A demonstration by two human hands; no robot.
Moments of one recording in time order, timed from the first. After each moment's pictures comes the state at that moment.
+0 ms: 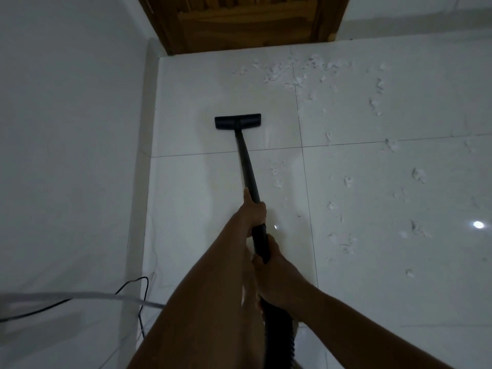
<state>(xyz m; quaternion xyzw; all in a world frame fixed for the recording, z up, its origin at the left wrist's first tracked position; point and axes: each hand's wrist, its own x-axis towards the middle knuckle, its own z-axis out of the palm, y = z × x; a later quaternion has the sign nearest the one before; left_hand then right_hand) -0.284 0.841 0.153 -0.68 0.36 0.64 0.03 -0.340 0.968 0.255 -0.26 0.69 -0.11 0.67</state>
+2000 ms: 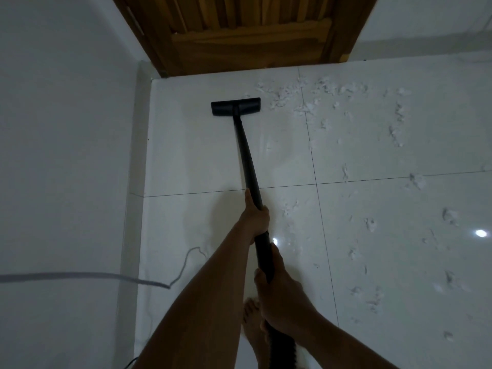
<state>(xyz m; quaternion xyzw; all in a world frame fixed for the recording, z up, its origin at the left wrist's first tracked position) -0.289 0.642 0.072 -0.66 0.41 0.63 -0.02 -0.336 0.785 0.176 -0.27 0.71 -0.13 0.64</state>
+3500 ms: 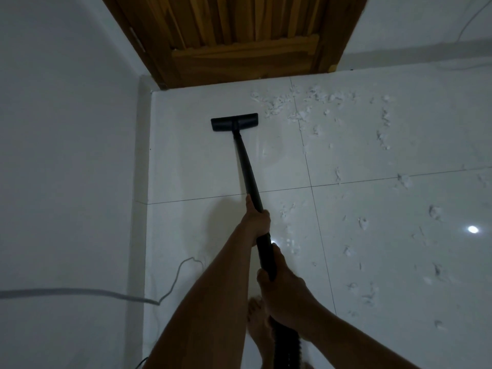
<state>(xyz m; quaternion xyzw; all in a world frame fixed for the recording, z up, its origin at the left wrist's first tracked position) -0.286 0.646 0.107 -0.66 0.39 0.64 0.00 -0.332 0.783 0.229 -0.28 0.71 -0.13 0.63</state>
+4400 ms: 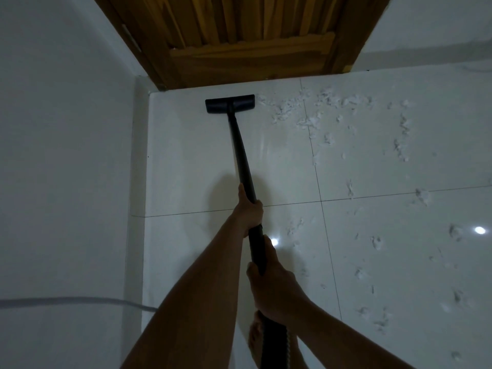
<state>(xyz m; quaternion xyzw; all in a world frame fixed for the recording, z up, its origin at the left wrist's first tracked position) -0.288 0.531 0.076 -0.67 0.40 0.63 -0.03 -0.336 0.673 0.189 -0.30 0.70 -0.12 0.63</state>
